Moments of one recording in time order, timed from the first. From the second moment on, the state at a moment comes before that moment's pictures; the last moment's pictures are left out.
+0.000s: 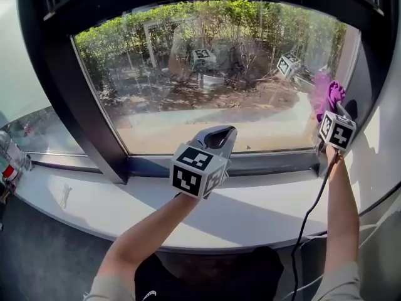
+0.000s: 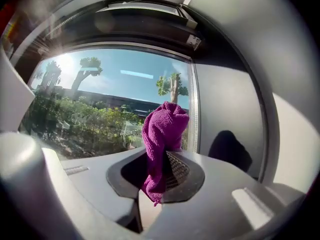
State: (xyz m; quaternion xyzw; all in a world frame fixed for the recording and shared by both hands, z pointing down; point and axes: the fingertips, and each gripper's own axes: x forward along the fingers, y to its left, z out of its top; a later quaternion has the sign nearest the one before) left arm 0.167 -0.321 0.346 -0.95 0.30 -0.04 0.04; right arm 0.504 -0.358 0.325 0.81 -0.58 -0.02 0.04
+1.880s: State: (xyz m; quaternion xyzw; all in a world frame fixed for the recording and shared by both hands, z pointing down) left arm -0.142 -0.371 0.363 -0.85 0.52 -0.03 0.02; right arm -0.072 -0.444 0.320 0.48 -0.88 -0.05 0.01
